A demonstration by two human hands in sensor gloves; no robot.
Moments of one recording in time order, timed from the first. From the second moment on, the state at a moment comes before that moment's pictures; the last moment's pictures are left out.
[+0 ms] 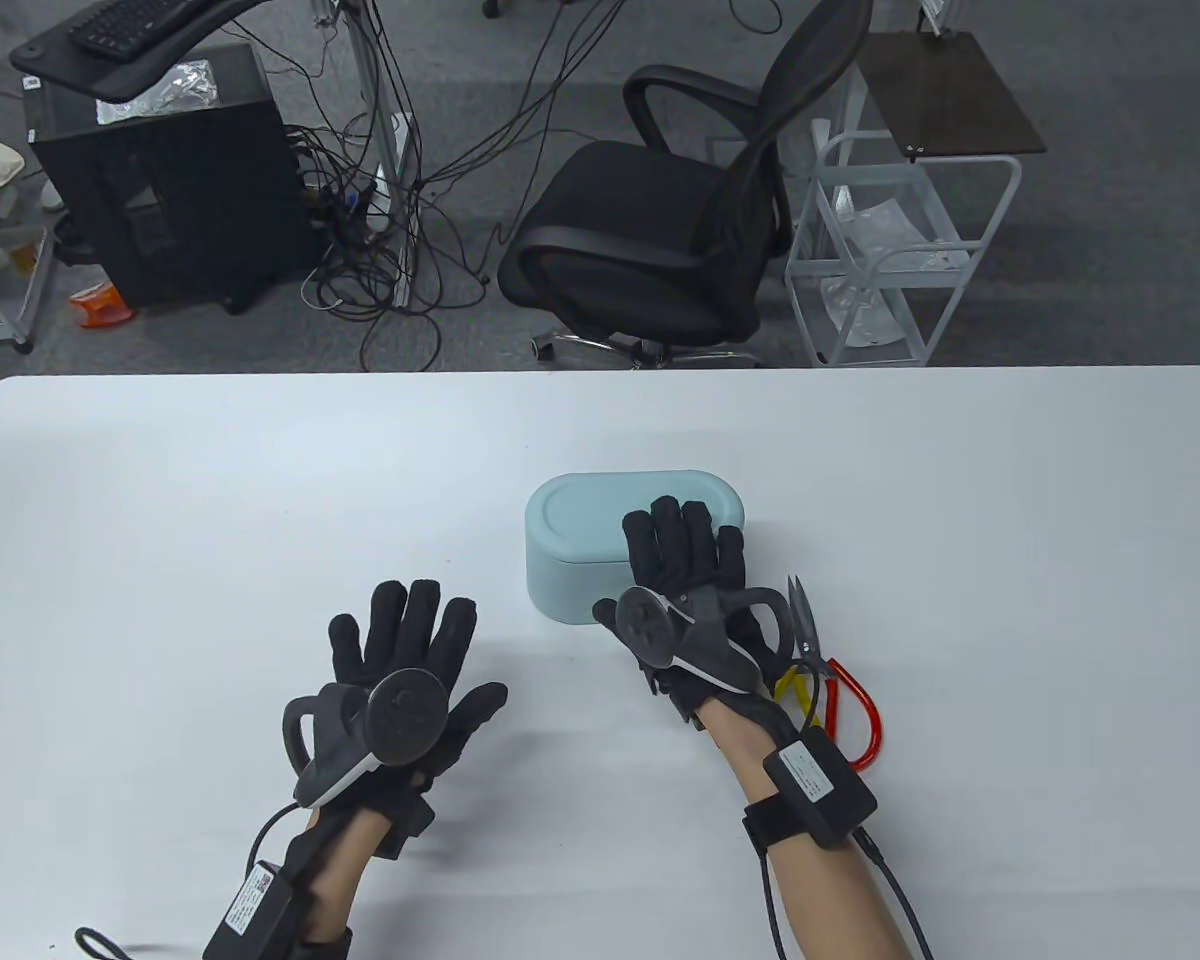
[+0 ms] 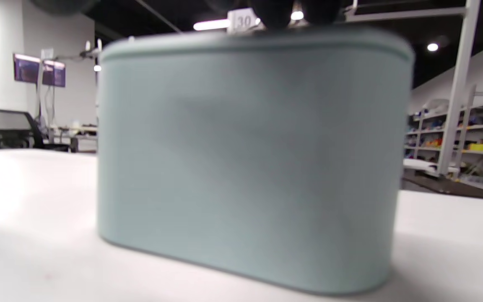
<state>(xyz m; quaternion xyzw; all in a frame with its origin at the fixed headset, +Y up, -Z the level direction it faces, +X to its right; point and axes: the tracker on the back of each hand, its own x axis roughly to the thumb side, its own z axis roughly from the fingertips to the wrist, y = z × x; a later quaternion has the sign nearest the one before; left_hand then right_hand) -0.205 -0.711 -0.277 0.05 -0.10 0.11 0.99 0.061 -0.703 -0.361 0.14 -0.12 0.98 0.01</state>
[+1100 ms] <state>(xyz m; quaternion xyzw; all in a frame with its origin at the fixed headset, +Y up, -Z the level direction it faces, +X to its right) -0.195 -0.712 -0.271 0.07 -0.12 0.10 0.99 0.238 -0.736 -0.272 0.06 -0.06 0.99 0.08</state>
